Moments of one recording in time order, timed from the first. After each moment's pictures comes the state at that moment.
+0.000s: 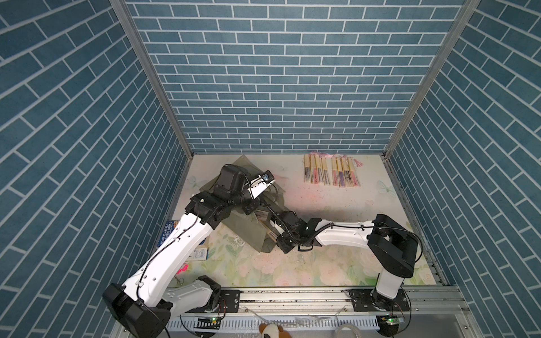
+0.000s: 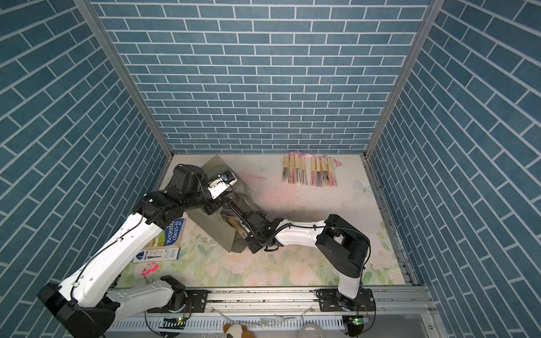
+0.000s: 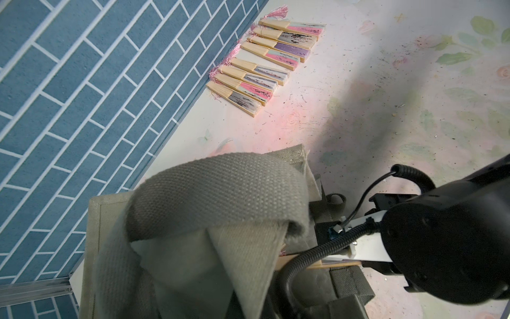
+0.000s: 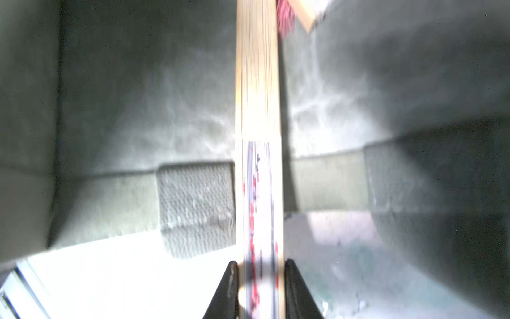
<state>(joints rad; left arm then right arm) -0.53 1.15 1.27 -0.80 0.08 0.48 1.11 1.78 1.04 -0.32 -0.08 0.34</state>
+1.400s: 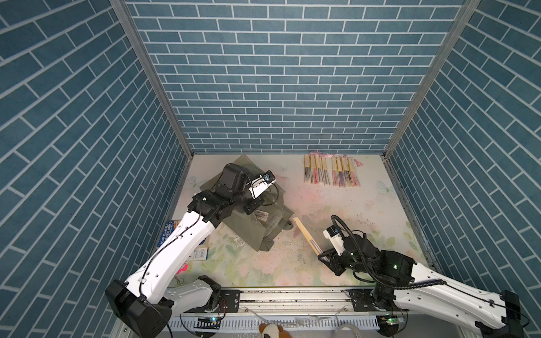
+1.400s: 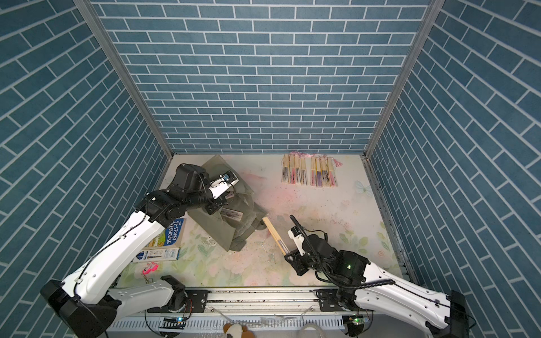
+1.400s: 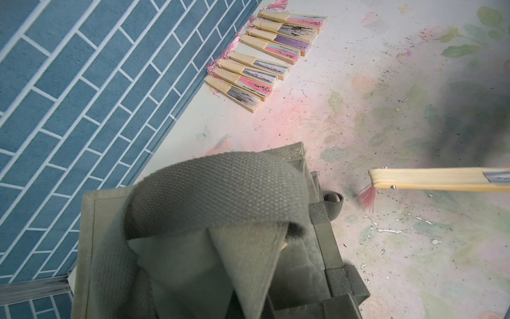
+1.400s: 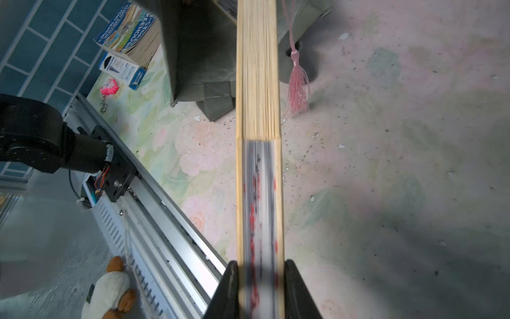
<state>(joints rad) -0.53 1.17 1.27 -0.80 0.07 0.48 1.11 0.66 0.48 -0.58 -0.01 0.56</state>
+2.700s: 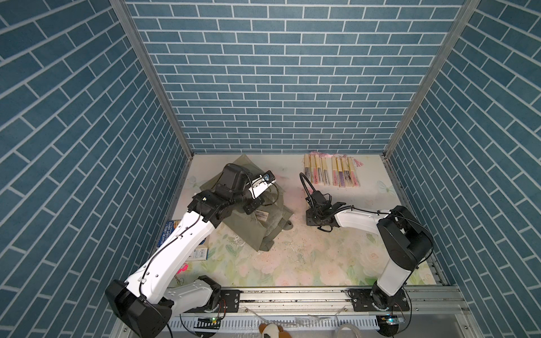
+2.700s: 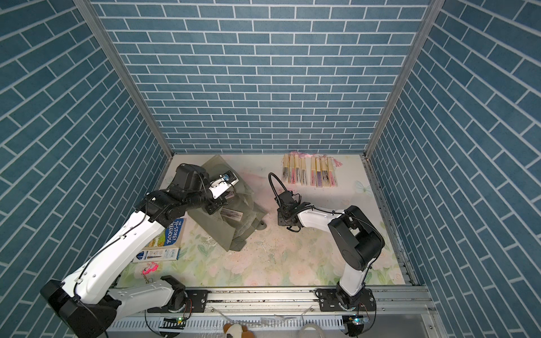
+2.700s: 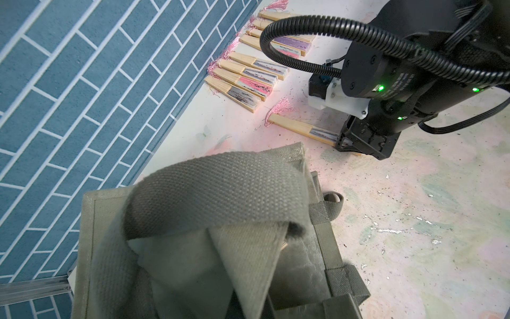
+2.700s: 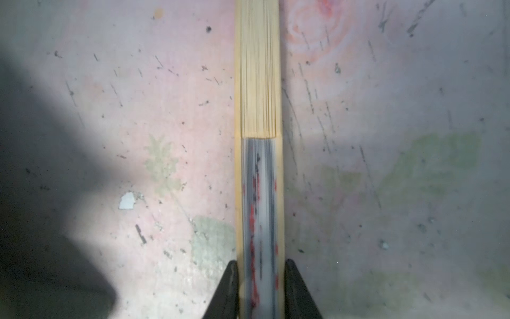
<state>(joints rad) -0.53 1.17 1.27 -0.80 0.07 0.48 0.73 1.75 0.96 -0.31 0.12 0.58</state>
